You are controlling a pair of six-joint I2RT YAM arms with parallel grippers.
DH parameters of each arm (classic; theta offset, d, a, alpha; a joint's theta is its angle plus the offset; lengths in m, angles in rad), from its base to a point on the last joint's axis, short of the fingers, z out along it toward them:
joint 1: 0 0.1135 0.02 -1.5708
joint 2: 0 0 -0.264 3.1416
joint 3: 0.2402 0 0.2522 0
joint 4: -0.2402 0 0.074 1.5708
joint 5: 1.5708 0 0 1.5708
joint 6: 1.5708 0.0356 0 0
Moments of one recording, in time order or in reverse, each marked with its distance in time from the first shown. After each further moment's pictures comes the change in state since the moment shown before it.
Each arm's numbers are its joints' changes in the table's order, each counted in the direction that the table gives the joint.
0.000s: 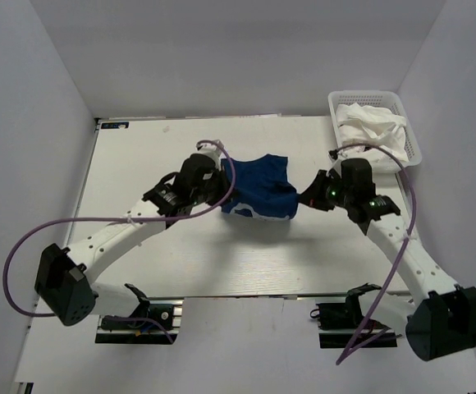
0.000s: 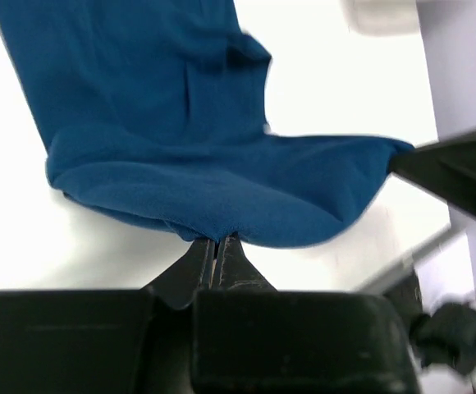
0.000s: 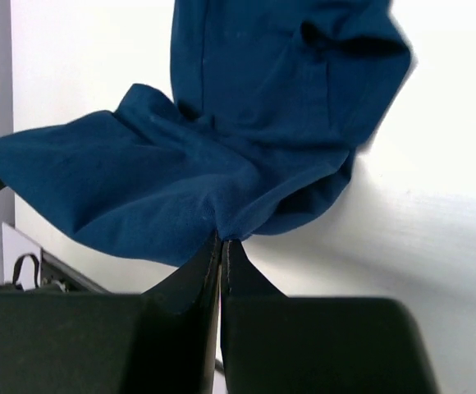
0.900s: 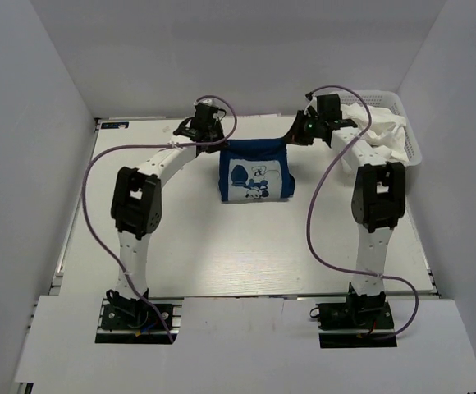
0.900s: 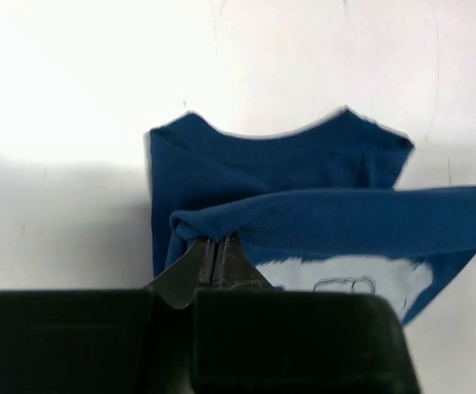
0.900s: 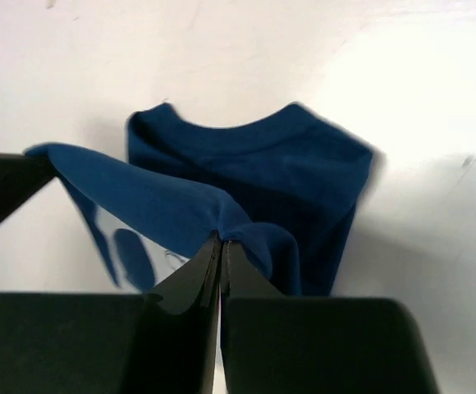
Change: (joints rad) left arm 0.305 0.757 0.658 -0.034 -0.057 0.068; right arm -0.100 0.998 0.916 0.026 -0.108 -0.107
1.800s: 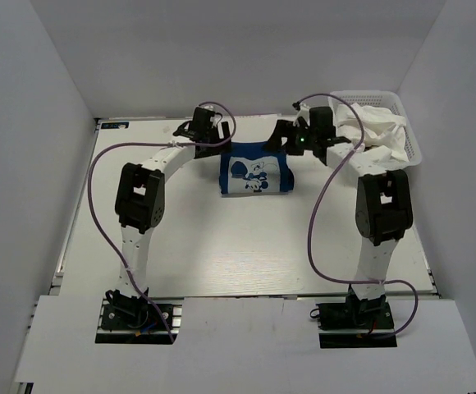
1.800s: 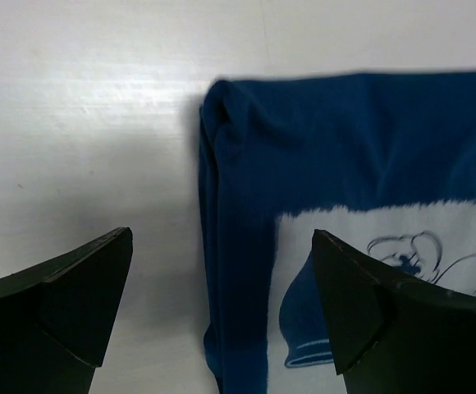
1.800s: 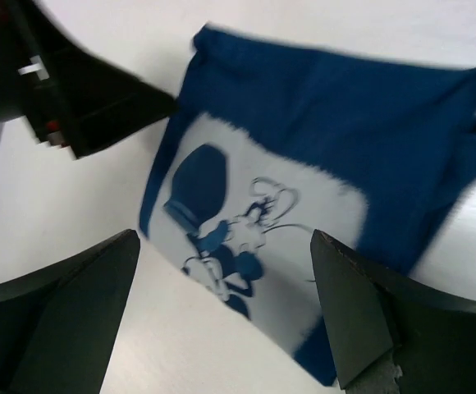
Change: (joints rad) left arm 0.050 0.173 0.143 -0.034 0.029 0.157; right arm 0.057 -0.087 -0.220 0.251 -0.071 -0.089
